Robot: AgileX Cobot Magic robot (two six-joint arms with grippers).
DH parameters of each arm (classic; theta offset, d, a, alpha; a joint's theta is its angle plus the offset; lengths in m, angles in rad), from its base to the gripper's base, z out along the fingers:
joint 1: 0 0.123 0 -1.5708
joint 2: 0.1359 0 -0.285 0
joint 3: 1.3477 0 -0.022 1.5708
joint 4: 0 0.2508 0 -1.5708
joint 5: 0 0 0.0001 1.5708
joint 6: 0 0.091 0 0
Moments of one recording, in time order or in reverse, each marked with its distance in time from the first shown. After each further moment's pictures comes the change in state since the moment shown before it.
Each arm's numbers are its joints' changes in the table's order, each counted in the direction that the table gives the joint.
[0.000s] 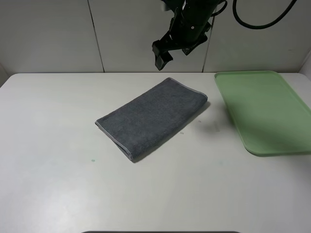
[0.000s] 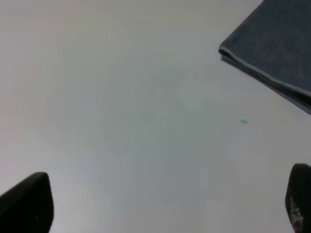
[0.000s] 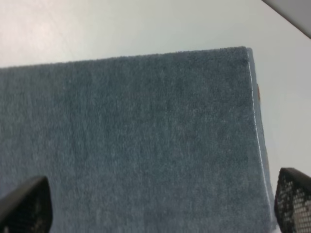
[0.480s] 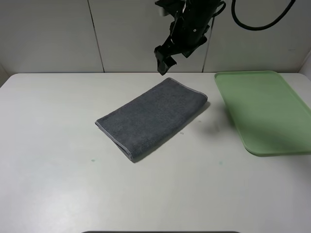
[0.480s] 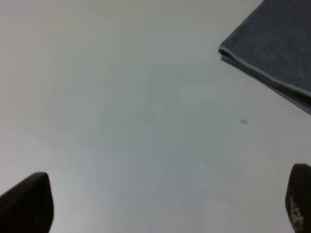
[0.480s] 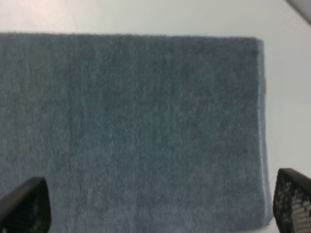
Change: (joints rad) left arm 0.000 0.000 0.000 0.000 0.000 0.000; right arm 0.000 0.020 0.000 0.002 0.037 -0.099
